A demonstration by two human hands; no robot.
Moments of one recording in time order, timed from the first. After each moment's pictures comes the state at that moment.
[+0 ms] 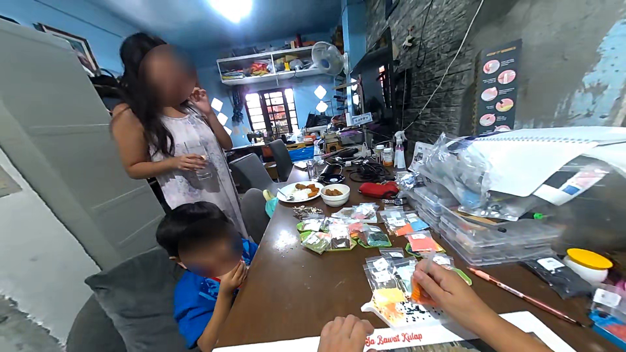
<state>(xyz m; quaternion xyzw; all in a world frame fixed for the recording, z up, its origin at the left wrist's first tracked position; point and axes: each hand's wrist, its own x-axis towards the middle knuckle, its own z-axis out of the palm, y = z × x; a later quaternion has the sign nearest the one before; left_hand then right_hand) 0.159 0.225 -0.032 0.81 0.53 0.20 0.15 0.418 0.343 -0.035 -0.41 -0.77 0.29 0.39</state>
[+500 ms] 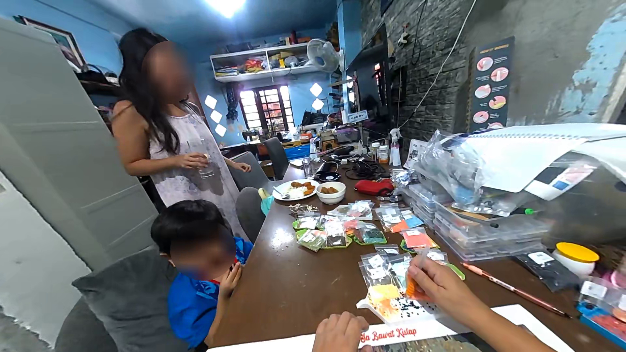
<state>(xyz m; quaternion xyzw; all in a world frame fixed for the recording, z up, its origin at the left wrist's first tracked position) 0.159 0.224 -0.030 0.81 0.53 0.20 0.15 0.418 0.341 -0.030 -0.42 -0.76 0.30 0.38</state>
